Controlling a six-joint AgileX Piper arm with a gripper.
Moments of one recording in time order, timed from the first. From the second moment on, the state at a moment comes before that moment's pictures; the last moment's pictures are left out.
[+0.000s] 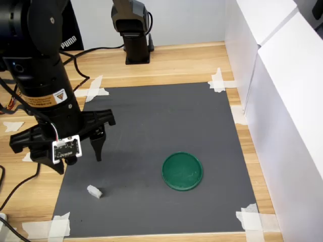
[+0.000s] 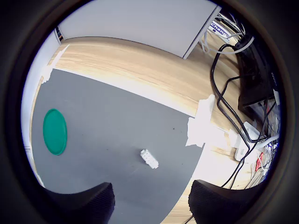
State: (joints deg) arm -4.5 116.0 -108.1 -2.8 67.0 -28.2
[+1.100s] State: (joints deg) arm -4.5 127.5 -108.1 -2.8 61.7 -28.9
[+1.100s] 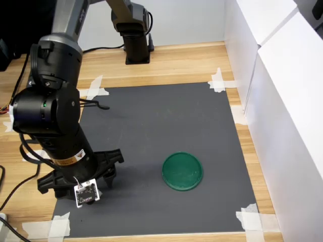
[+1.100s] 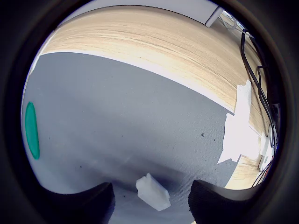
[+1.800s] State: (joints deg) arm -4.5 128.5 -108.1 -1.5 64.3 -27.8
